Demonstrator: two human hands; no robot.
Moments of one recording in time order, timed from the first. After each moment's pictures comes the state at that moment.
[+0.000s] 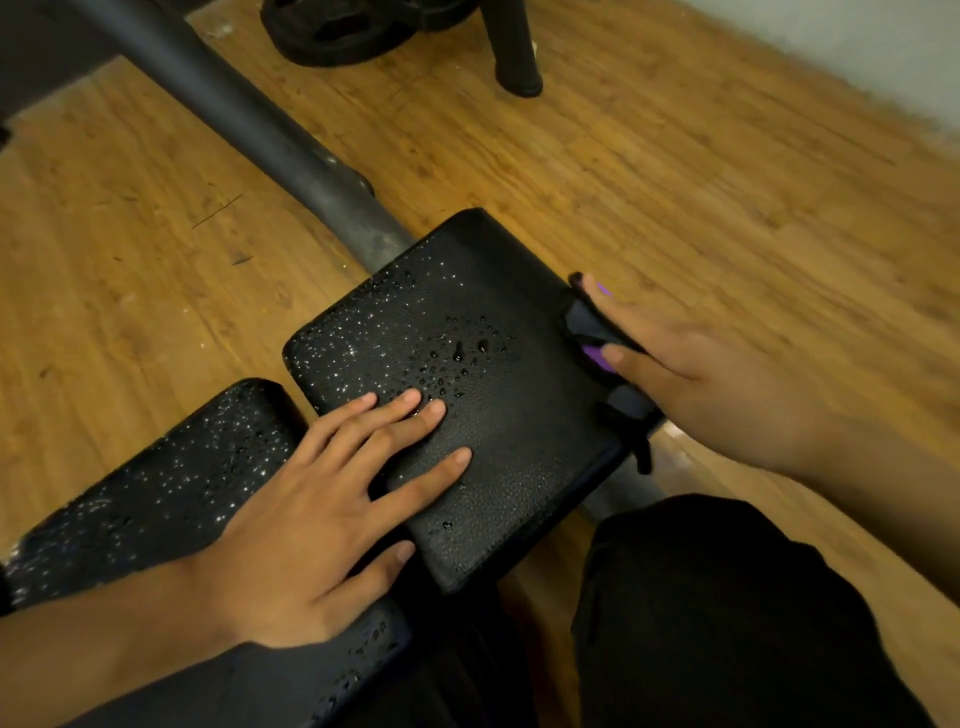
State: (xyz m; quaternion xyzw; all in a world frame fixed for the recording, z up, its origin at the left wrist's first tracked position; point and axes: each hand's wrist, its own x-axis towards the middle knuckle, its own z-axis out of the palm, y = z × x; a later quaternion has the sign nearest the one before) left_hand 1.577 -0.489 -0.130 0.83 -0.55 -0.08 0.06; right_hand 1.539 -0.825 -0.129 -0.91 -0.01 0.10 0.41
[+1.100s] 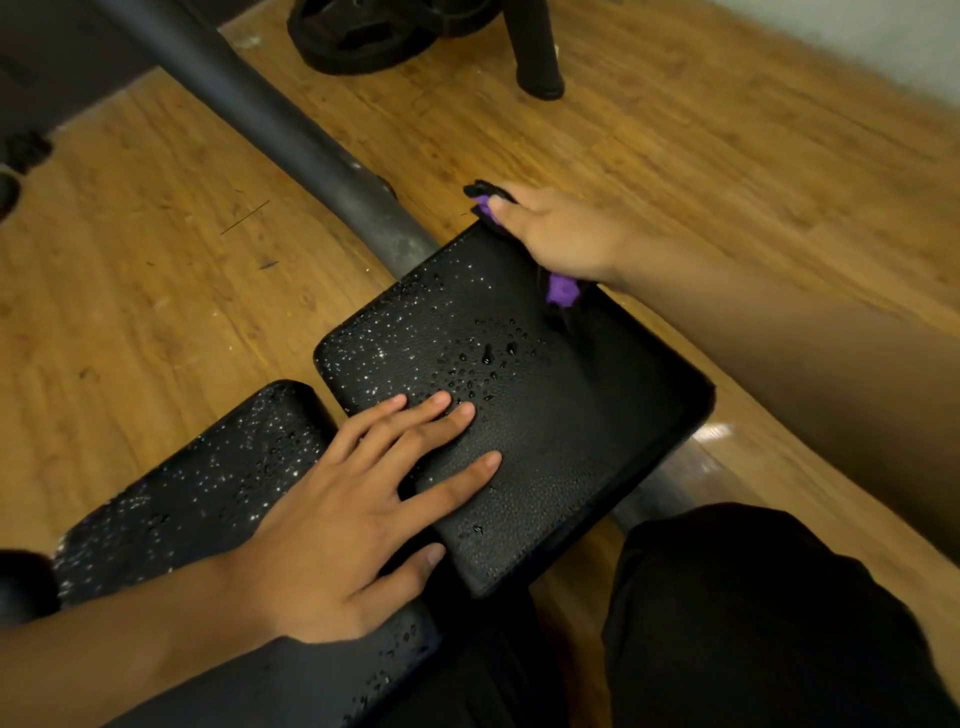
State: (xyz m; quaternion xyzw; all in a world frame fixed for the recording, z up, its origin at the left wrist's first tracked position) left_hand 1.580 -0.488 -0.130 0.83 -0.54 -0.09 0.06; right_hand 1.692 -0.783 -0.134 -0.90 0.01 0.14 0.41
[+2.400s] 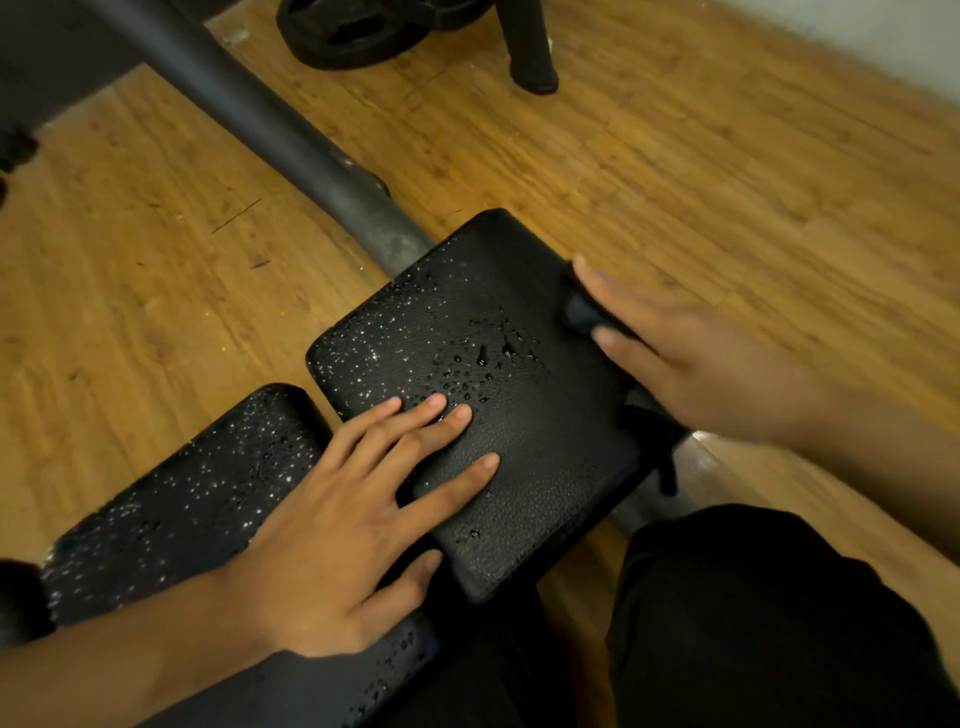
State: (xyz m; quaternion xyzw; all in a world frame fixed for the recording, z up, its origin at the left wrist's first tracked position) left_hand 1.577 -0.492 -0.130 0.84 -0.54 -0.08 0.06; right_hand 1.562 -0.821 -0.148 -0.93 -0.08 0.07 0.35
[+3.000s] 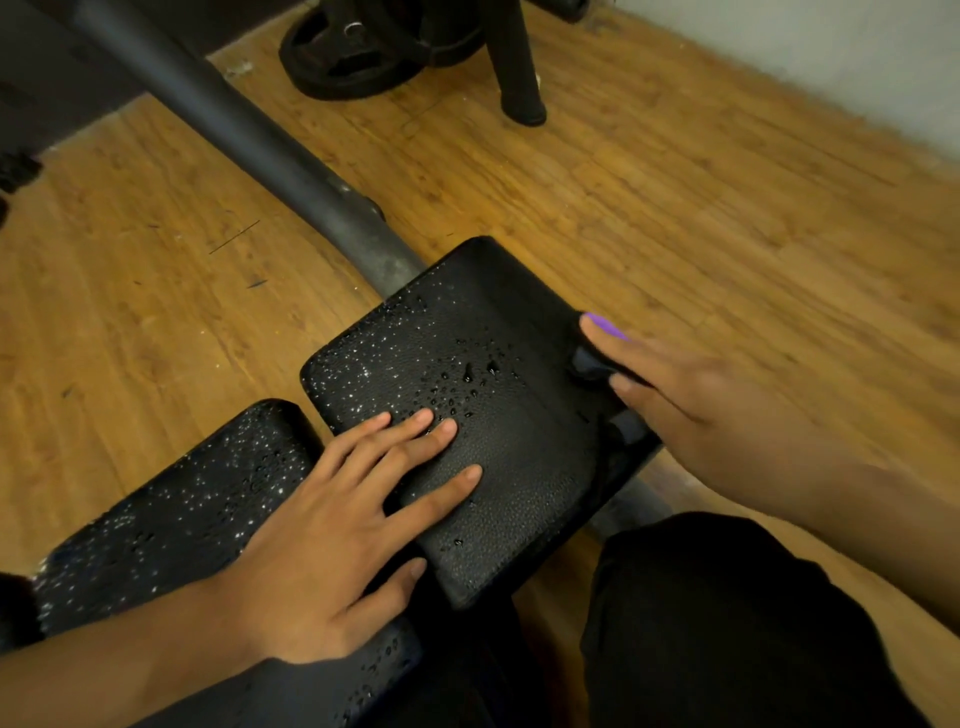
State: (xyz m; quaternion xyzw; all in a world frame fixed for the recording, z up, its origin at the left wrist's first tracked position) left_hand 1.575 -0.491 -0.127 0.84 -0.54 -0.09 0.05; right_hand 1.521 -0.828 -0.141 -0.93 -0.03 0.08 0.37
